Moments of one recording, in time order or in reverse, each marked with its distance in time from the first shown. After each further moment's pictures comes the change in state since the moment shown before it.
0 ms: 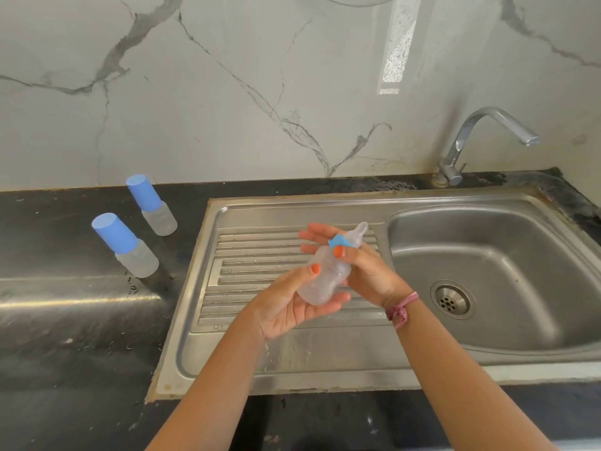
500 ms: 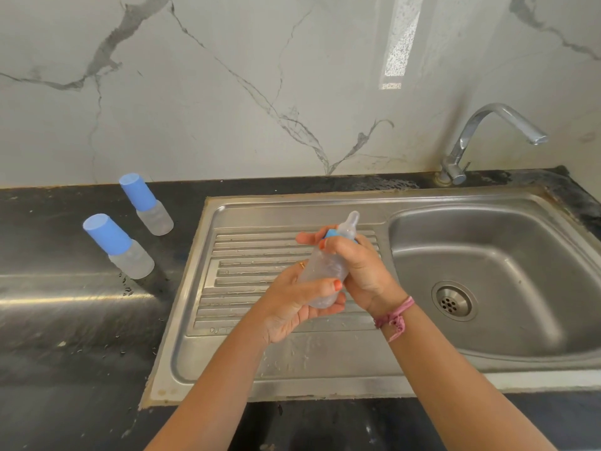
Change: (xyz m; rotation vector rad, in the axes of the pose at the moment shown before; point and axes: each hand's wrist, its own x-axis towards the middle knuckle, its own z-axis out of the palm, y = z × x) left_hand 0.008 0.000 0.013 0.306 0.111 0.126; right_hand 0.007 -0.016 0.029 0.026 0.274 -0.020
